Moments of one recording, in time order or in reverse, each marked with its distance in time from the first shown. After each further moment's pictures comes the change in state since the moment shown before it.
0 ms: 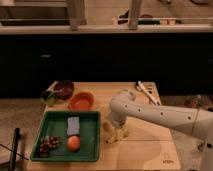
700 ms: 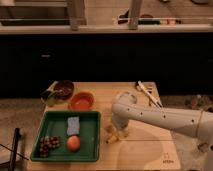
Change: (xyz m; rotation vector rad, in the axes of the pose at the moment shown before) arm 0.015 0.012 0.003 0.009 0.036 0.040
